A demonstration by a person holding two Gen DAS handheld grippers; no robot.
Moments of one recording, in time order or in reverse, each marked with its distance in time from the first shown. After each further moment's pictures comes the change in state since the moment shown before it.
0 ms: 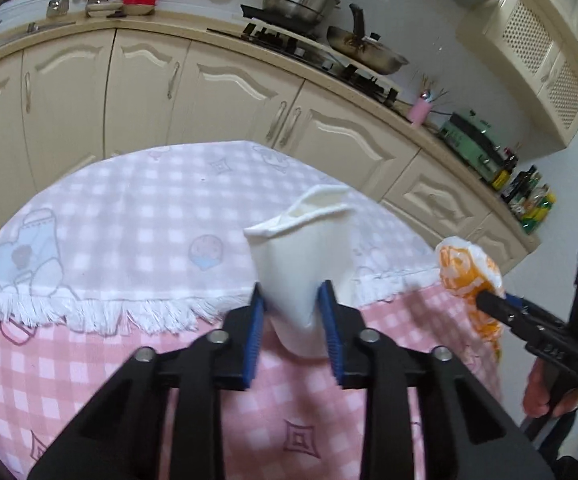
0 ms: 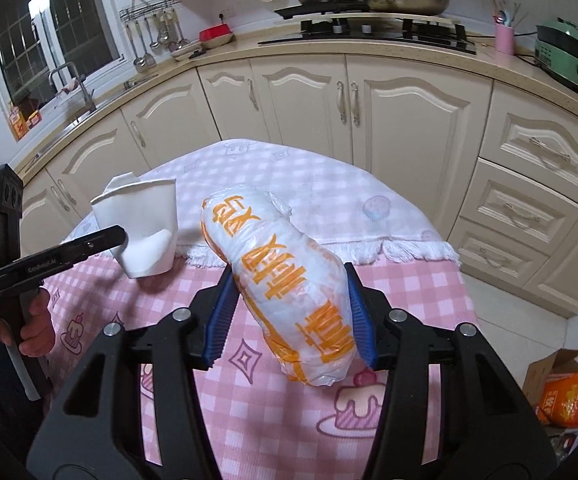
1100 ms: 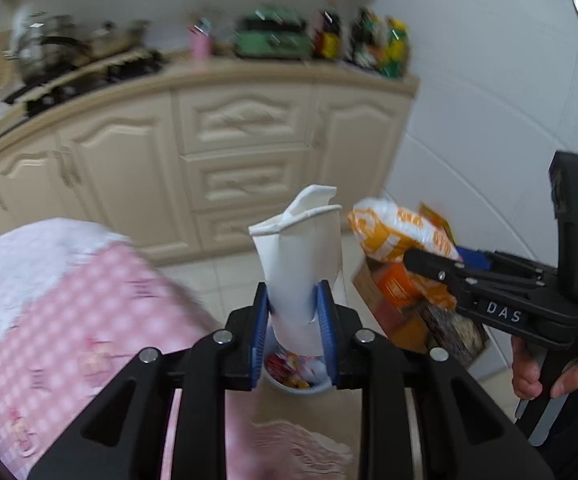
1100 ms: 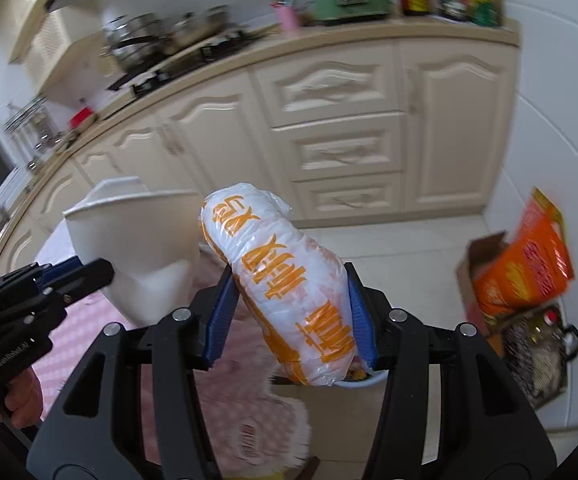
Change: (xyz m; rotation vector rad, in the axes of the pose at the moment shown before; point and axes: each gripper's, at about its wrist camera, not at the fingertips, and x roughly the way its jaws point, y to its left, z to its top) left arm 0.067 -0.398 -0.132 0.615 0.194 -0.173; right arm -0.192 -0.242 -0.155 0.439 -0.090 -0.326
